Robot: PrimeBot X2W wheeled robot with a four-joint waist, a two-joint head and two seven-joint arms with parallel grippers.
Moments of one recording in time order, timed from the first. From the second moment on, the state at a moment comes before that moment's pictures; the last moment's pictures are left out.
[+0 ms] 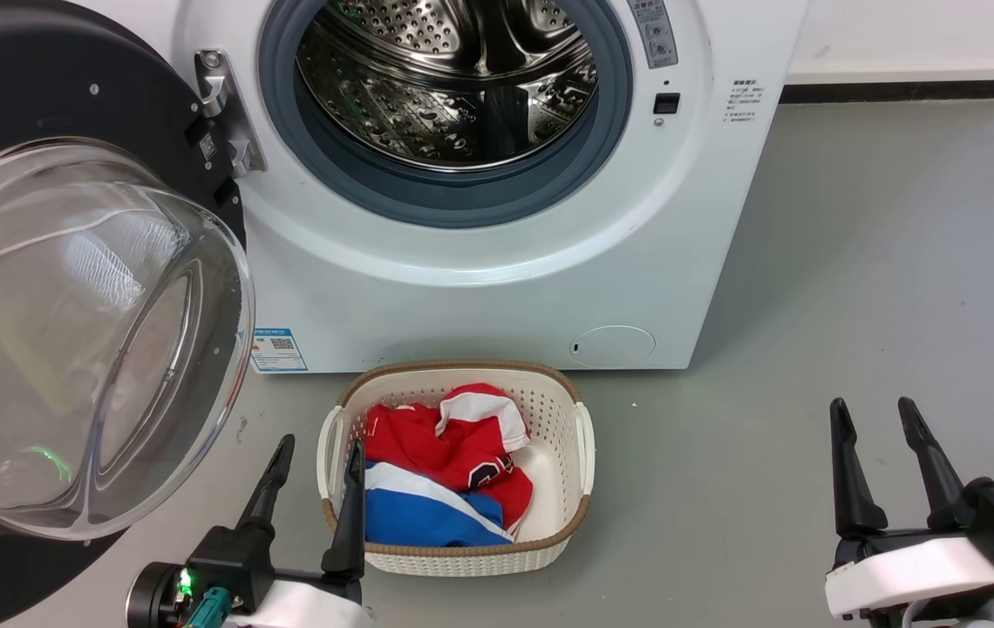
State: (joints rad) left arm 0.04 0.05 -0.09 0.09 -0.11 -0.05 -0.26; right arm -0.01 -0.05 -0.06 0.14 0.16 0.13 -0.26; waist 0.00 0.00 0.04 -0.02
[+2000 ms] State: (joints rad) left arm -0.02 0.07 -0.02 0.20 -0.98 -0.10 -0.08; right arm -0.04 -0.05 -0.09 0.22 0.98 0.13 -0.05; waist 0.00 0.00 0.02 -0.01
